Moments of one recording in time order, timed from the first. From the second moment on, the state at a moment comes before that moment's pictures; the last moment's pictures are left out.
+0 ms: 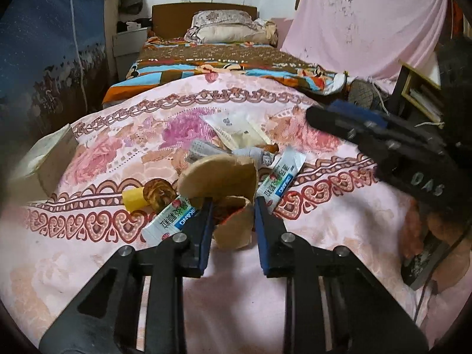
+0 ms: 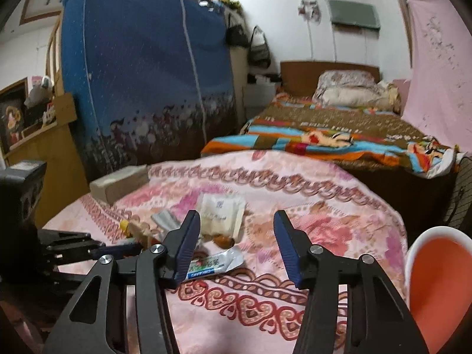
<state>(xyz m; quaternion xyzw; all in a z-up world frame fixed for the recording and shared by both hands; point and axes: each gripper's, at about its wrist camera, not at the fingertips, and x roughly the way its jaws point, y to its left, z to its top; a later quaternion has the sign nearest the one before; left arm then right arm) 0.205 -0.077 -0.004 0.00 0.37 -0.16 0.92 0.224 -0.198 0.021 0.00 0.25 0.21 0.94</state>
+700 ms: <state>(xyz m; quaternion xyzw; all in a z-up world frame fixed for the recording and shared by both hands) 0.208 -0.036 -0.004 -0.10 0.35 -0.11 0.93 0.259 -0.150 -0.009 -0.04 0.37 0.30 0.88</state>
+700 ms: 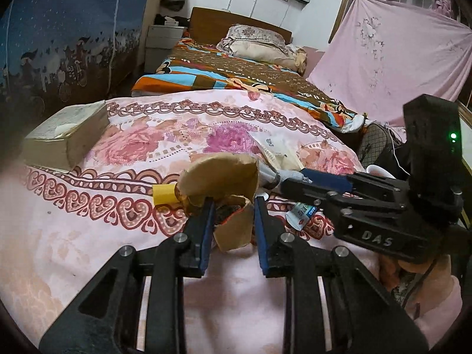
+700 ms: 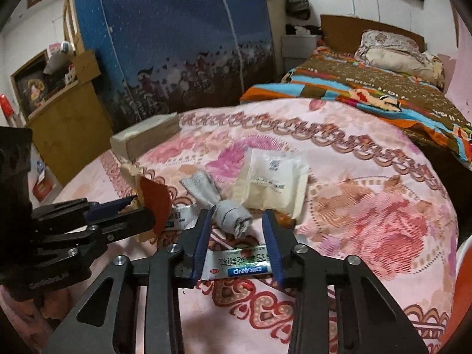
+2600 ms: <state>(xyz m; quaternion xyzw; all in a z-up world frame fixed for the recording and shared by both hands) 0.167 -0.224 0.092 0.07 0.07 -0.30 0.95 0.130 -0.362 0.068 0.11 -0.04 -0.03 0.99</state>
